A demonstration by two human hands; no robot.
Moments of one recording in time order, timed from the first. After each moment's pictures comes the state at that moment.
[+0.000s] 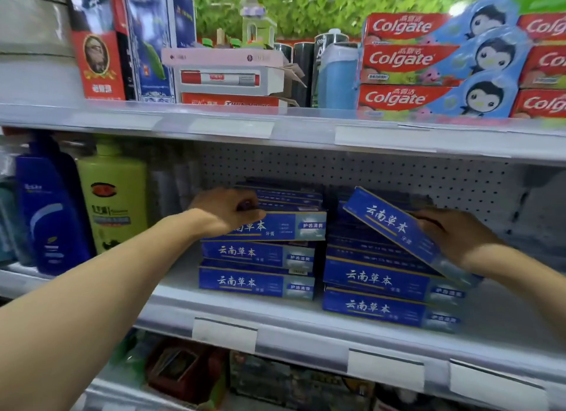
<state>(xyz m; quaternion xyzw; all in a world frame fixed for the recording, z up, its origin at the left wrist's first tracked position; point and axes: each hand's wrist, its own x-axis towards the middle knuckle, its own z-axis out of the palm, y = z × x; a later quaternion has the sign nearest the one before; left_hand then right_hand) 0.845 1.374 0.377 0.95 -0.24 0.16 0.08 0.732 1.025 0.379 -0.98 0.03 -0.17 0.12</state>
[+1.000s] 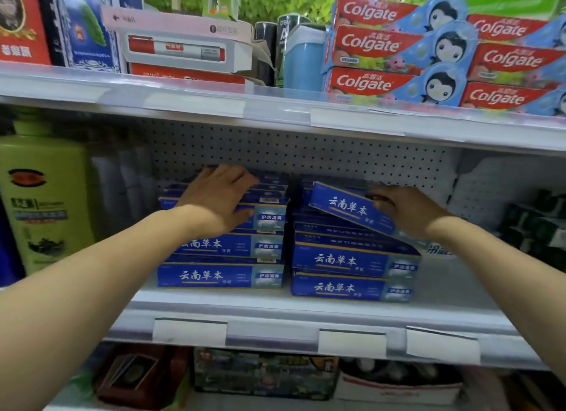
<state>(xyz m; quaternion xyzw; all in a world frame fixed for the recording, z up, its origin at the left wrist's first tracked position) 0.833 1.336 0.371 0.91 -0.34 0.25 0.00 0.744 1.023 0.383 -0.98 0.02 -0.16 0.06</state>
